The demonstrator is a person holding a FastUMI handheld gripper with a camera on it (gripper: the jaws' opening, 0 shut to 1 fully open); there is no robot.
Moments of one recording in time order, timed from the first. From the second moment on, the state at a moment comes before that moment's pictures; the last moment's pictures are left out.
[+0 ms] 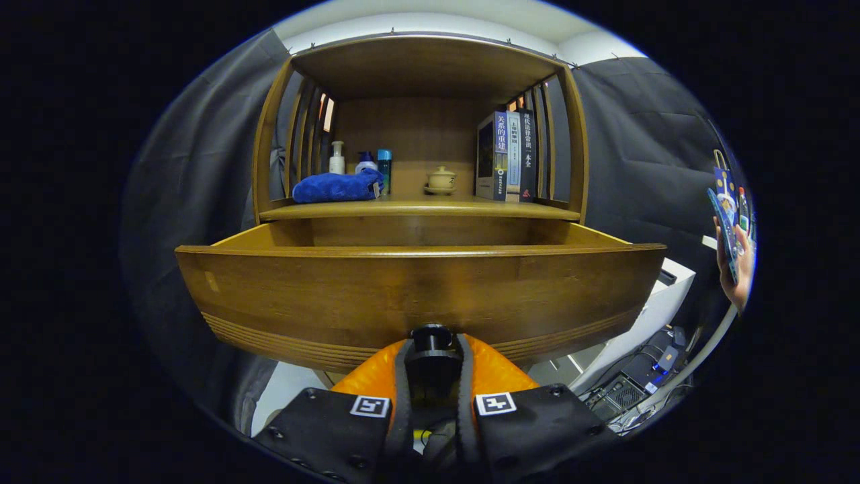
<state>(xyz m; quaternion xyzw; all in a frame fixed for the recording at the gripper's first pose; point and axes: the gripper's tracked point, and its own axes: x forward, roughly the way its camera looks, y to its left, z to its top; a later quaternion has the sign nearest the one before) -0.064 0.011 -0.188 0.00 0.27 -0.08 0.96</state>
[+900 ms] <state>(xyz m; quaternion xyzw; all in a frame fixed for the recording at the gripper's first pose) -0.085 0.010 -0.175 0.01 0.25 -0.07 0.97</state>
